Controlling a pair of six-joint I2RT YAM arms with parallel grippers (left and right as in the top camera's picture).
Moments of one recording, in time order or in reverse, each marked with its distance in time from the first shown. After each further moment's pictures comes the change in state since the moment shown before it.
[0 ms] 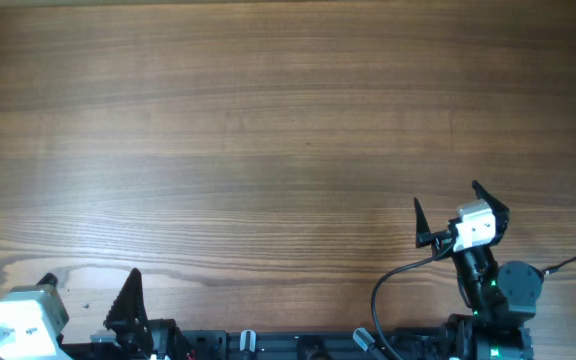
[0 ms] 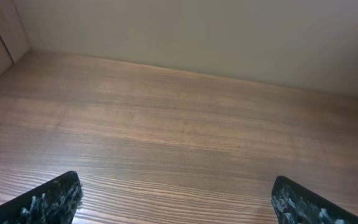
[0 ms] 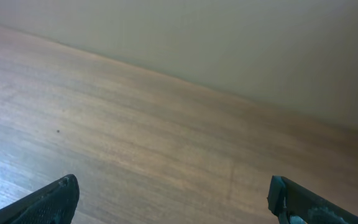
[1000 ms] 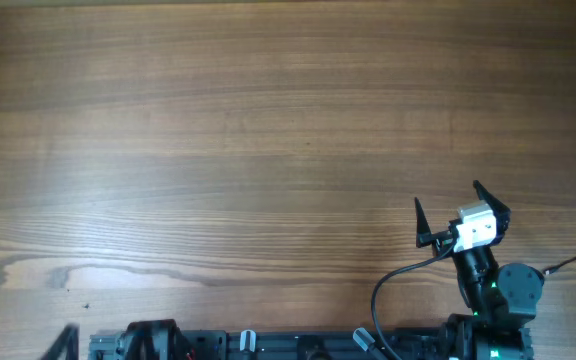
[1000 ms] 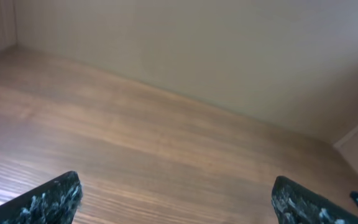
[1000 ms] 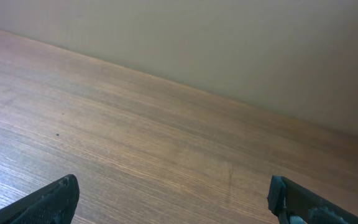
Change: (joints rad) left arm 0.000 -0.345 -0.193 0.040 0.024 -0.199; right arm 0.000 -0.011 0.000 0.000 0.000 0.000
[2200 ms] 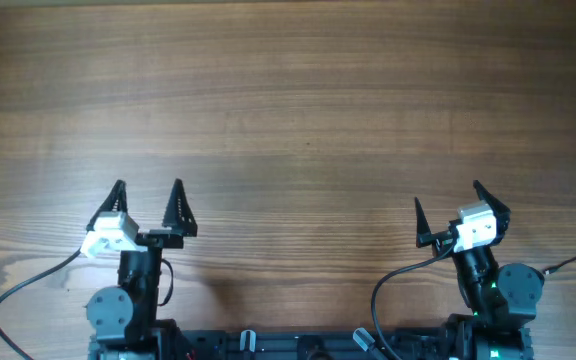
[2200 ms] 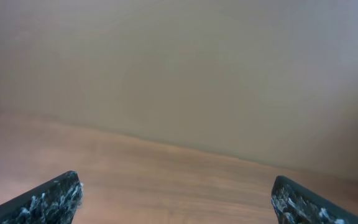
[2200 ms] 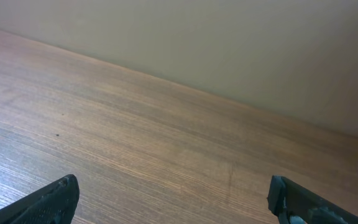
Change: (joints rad) left arm -0.002 -0.117 -1.260 1.453 -0.018 0.035; right arm 0.000 -0.002 0.000 0.000 0.001 0.000
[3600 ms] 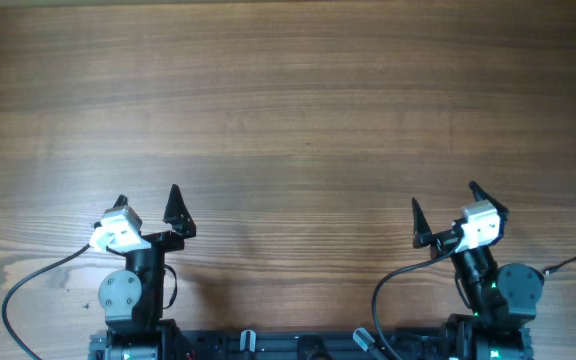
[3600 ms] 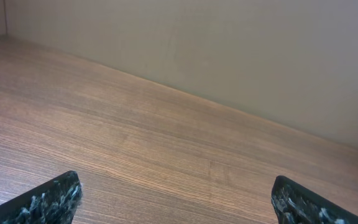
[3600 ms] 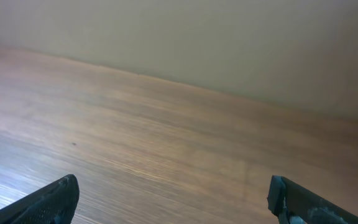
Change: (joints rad) left arm 0.000 -0.001 -0.055 -0.155 -0.108 -0.009; right arm 0.000 0.000 0.000 0.000 -0.032 0.131
